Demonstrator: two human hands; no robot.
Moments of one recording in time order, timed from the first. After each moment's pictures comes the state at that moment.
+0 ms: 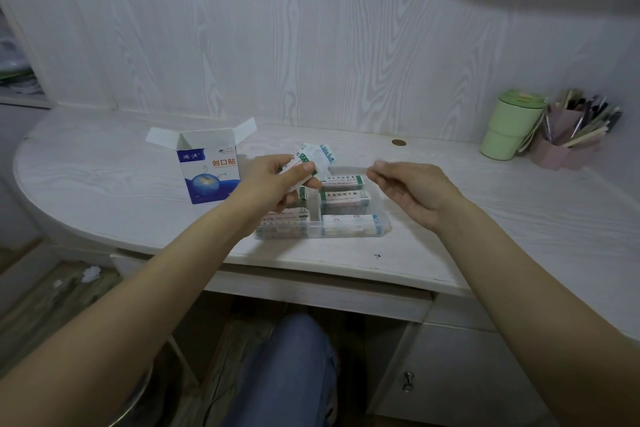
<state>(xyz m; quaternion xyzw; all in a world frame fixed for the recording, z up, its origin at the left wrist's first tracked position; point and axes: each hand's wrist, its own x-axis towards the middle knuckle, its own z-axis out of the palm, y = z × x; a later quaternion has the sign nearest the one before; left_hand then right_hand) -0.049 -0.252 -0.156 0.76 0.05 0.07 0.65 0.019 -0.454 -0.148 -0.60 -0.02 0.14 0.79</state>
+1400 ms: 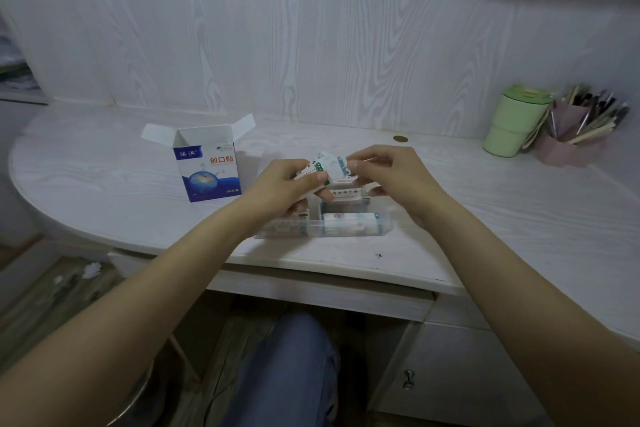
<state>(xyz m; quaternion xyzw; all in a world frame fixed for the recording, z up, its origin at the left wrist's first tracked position) -0.045 -0.258 -0.160 0.81 -0.01 0.03 0.58 0.010 -0.436 -0.141 -0.81 -0.19 0.05 0.55</state>
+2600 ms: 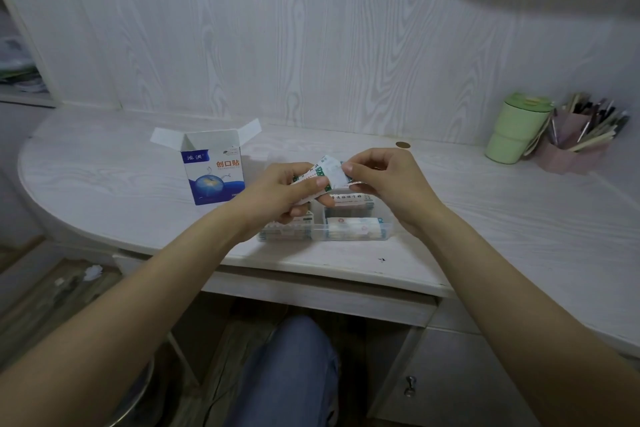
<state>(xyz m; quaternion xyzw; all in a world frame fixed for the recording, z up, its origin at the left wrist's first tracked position) -0.060 -0.250 -0.152 0.78 -0.06 -0.02 0.63 -0.001 -0.421 -0.139 -0.76 -0.21 0.04 0.61</state>
